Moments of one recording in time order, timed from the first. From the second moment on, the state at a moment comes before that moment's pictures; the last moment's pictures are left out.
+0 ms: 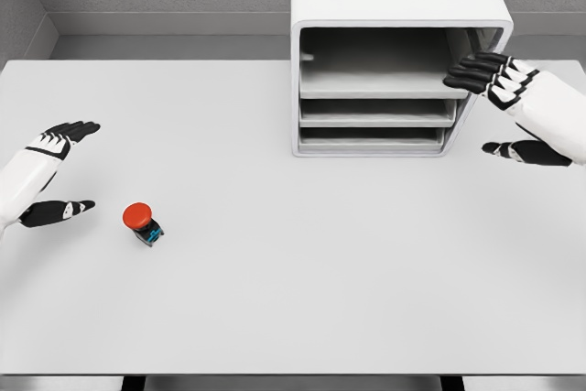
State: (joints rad) left arm 0.11 0.51 0.20 -1.57 -0.49 -0.61 -0.16; right arm -0.22 -1.09 0.38 -1.74 0.31 -0.61 -0.17
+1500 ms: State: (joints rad) left arm 0.14 0.52 0.26 -1.75 -0.37 -0.61 -0.61; right arm -0.40 -0.78 0.41 -1.53 0.53 -0.61 -0.06
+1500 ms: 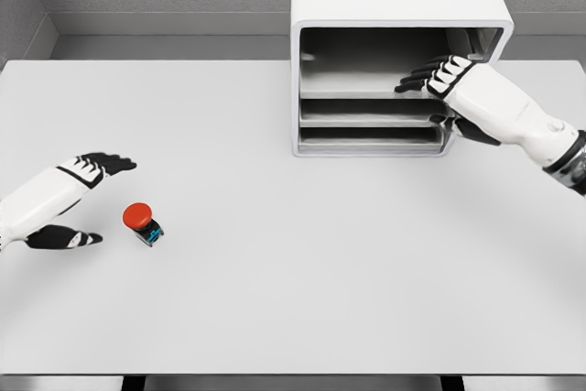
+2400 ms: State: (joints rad) left arm 0.06 0.57 0.11 -1.71 -0.40 -0.61 -0.61; right arm -0.51 -0.61 0.51 -1.34 0.53 -0.61 -0.06
